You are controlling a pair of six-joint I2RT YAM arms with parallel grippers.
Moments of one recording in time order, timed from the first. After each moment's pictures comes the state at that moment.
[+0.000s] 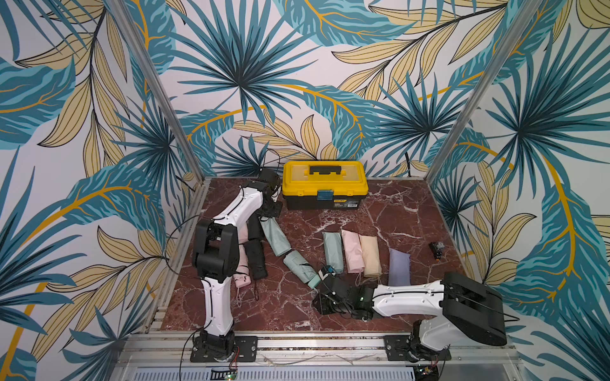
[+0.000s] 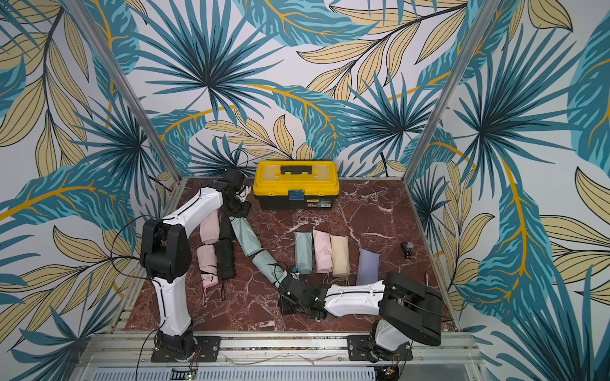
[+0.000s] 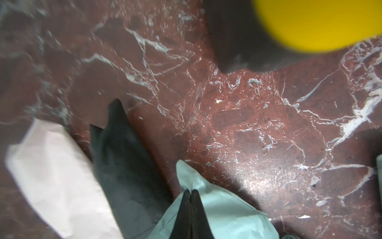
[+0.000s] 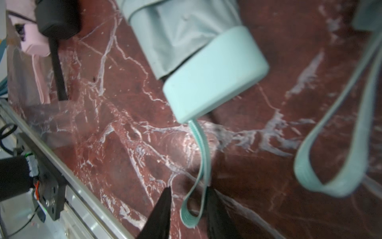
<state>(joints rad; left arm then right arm) -0.25 2.04 1.77 -0.90 -0.02 0.03 1.14 1.51 0.60 -0.04 0.04 0.96</state>
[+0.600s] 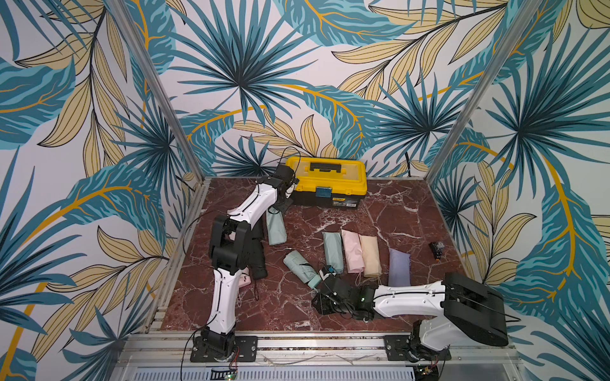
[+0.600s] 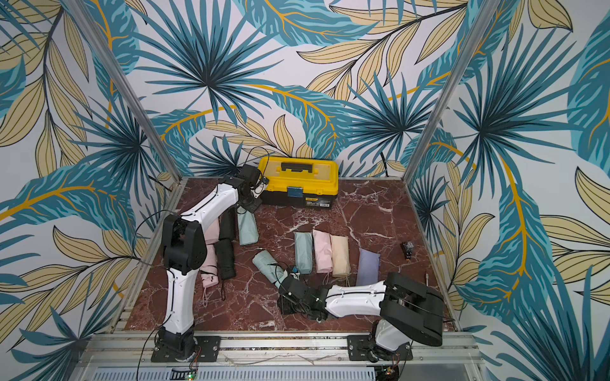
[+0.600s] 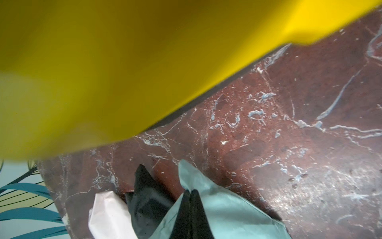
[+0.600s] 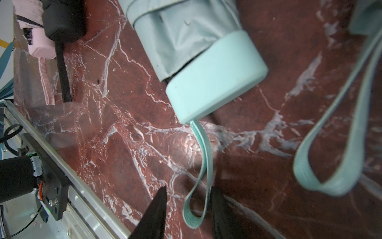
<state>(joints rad) -0.32 2.21 1.99 -0.90 -0.22 0.31 1.14 1.50 0.59 -0.02 0.05 0.96</state>
